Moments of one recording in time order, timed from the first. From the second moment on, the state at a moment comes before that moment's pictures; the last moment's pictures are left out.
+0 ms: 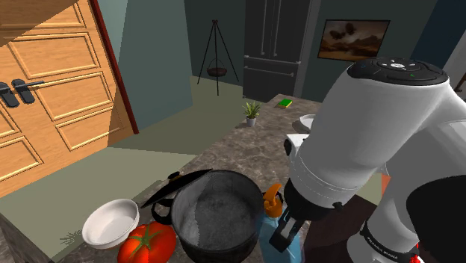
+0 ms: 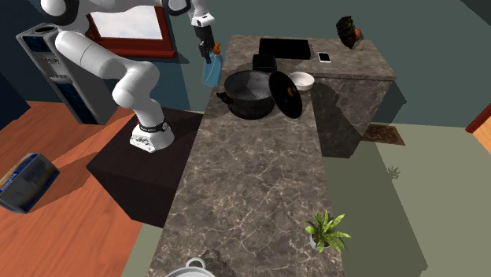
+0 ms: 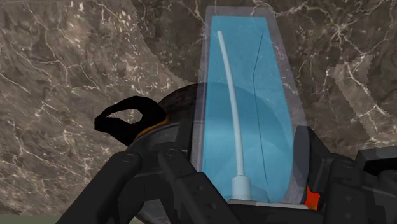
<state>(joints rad) 0.10 -0.96 0.81 -2.54 0.53 1.86 0.47</state>
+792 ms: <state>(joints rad) 0.11 -0.93 0.92 -2.66 0.61 2.02 0.47</state>
